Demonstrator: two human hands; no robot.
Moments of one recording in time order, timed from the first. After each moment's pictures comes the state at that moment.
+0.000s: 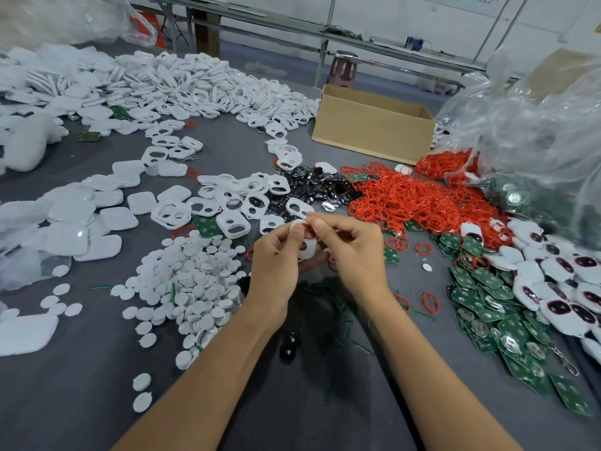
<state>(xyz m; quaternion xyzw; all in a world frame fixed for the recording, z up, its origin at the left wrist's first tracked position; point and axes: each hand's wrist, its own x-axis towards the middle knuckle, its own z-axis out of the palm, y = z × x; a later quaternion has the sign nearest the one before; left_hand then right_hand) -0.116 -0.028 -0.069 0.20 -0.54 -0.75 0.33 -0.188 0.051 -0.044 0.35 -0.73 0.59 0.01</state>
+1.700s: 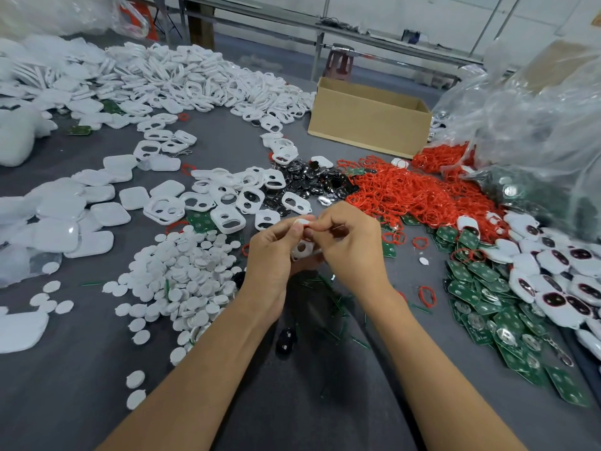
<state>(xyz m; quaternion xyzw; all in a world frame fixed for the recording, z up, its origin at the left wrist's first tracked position) -0.113 -0.027 -0.059 0.20 -0.47 -0.82 0.26 -0.192 0.053 -0.047 0.41 -0.74 0.53 0.09</state>
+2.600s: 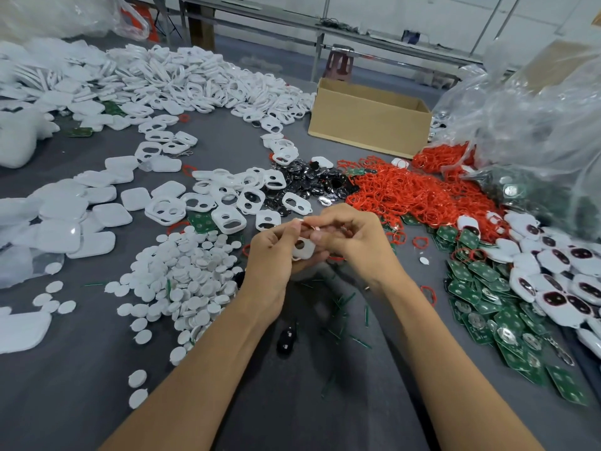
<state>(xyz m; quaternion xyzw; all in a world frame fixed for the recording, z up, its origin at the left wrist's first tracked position) -0.114 -0.029 -0.060 0.21 -0.46 -0.82 0.26 -0.203 0.062 -0.037 0.39 -0.66 0.62 -0.15</state>
